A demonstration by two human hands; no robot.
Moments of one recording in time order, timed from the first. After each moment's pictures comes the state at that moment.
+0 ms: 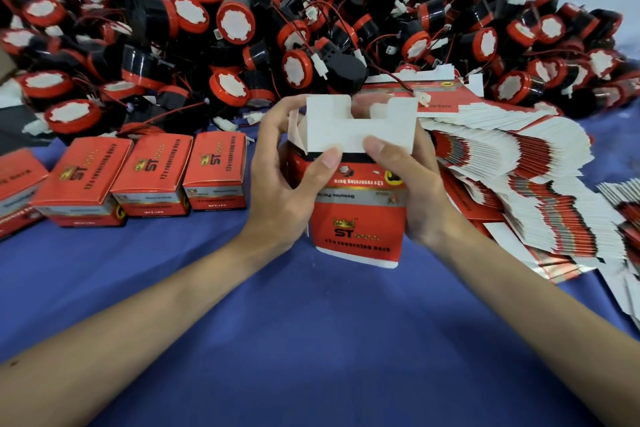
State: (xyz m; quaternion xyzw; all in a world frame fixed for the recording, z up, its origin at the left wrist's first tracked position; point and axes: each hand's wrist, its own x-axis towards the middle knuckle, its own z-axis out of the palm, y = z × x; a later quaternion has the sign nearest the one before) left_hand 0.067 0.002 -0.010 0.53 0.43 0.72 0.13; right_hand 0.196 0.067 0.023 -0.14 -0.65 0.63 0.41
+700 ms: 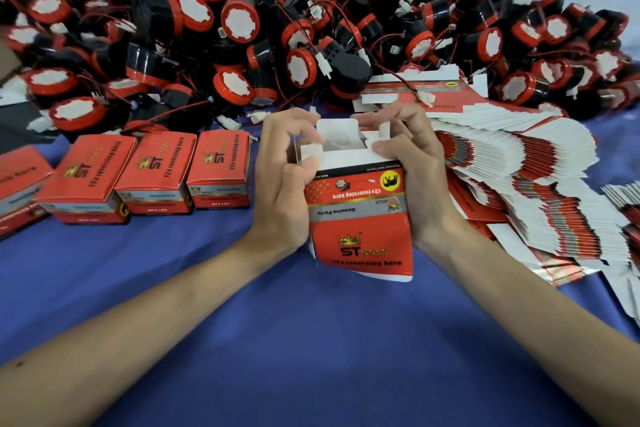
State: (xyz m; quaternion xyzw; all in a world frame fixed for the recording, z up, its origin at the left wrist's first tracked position) left_hand 0.064 0.007 -0.018 0.51 0.45 0.72 0.11; right_hand 0.190 0.068 0.022 -0.19 -0.55 0.68 0.45
